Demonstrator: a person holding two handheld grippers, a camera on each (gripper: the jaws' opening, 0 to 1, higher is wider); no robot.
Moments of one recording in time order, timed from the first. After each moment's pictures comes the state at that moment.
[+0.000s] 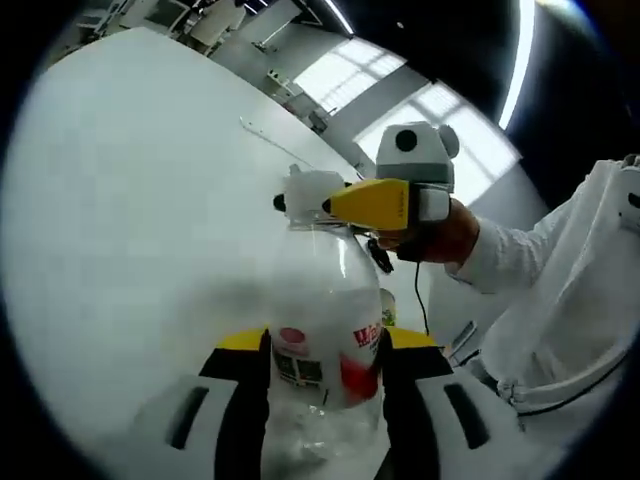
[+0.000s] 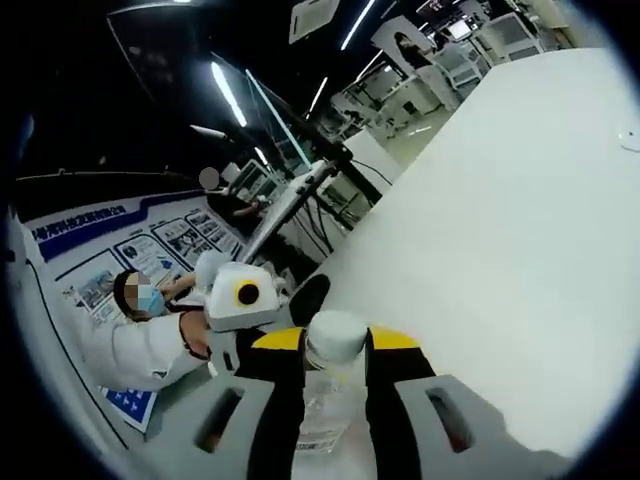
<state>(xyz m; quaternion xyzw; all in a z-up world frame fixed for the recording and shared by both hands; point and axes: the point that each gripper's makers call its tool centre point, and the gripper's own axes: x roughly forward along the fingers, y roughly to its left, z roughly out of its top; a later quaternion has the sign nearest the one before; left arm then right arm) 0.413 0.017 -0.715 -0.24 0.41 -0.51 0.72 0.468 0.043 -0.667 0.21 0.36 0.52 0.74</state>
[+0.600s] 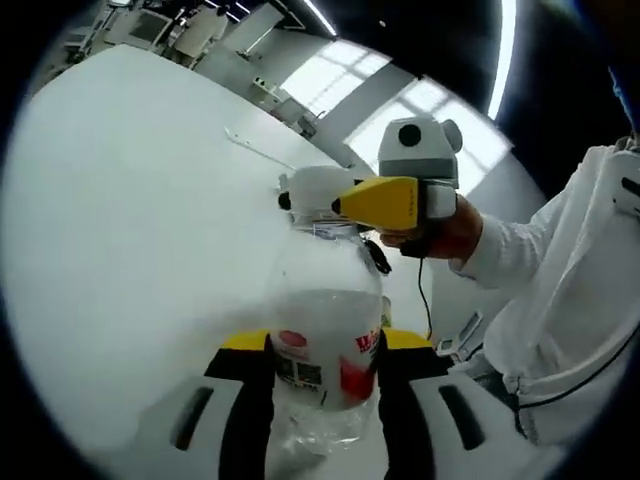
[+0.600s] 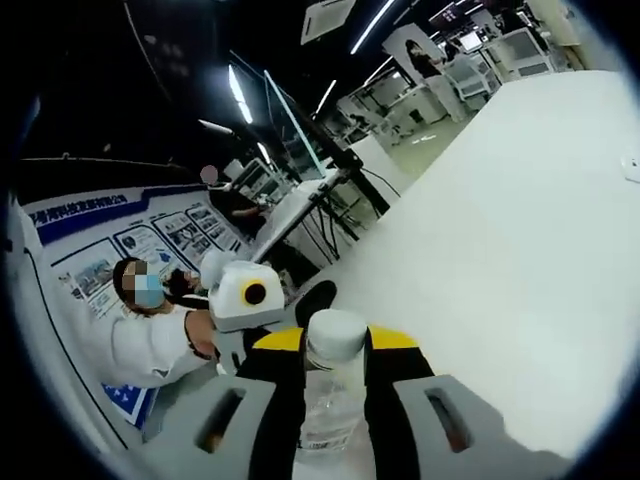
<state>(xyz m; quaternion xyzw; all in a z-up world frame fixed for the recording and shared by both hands) 0.419 0.018 -0.701 -0.21 0.38 -0.52 0.74 0.469 0.044 -0.646 0.19 0.34 0.53 0.75</state>
